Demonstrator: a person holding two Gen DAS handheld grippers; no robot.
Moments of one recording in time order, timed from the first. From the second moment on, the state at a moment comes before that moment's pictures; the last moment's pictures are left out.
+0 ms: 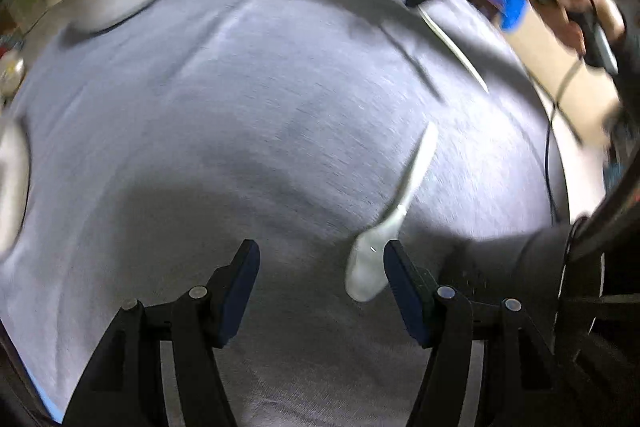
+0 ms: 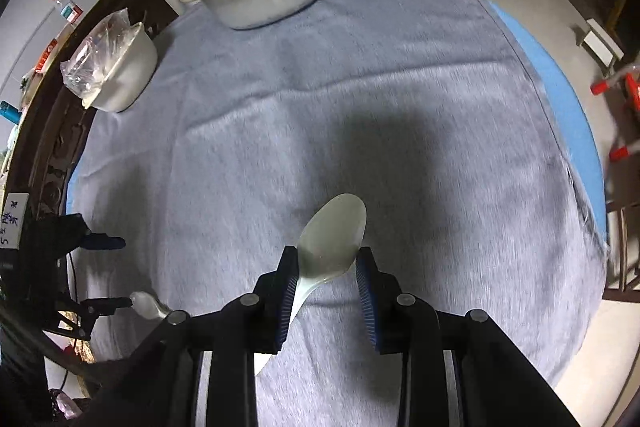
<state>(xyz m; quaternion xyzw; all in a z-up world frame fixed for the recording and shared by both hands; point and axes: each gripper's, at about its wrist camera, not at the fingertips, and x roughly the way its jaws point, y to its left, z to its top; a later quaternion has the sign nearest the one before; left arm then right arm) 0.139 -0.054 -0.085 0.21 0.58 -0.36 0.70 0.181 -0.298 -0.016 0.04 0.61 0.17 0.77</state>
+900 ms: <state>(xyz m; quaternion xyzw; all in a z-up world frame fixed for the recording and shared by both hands) 0.157 0.022 -0.044 0.01 0.61 -0.15 0.78 0.175 -0.270 -0.037 0.05 0.62 0.21 0.75</state>
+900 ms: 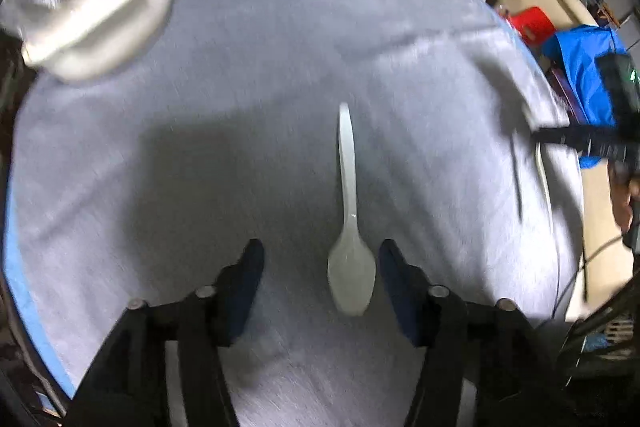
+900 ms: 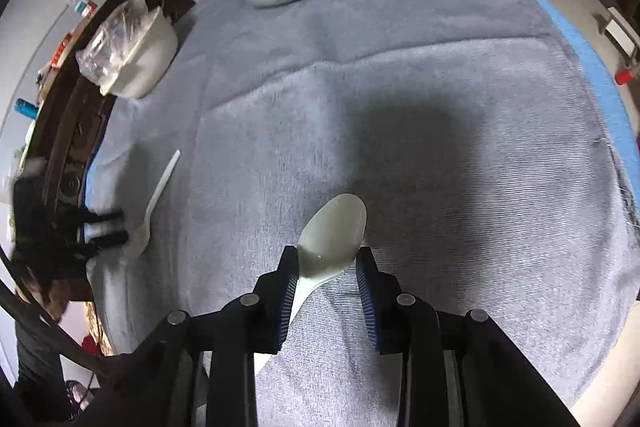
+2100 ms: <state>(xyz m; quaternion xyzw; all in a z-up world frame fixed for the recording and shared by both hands) 0.172 0.109 -0.057 -0.12 0.67 -0.02 0.73 0.190 -0.227 -0.060 -0.01 0.64 0.21 0.74</state>
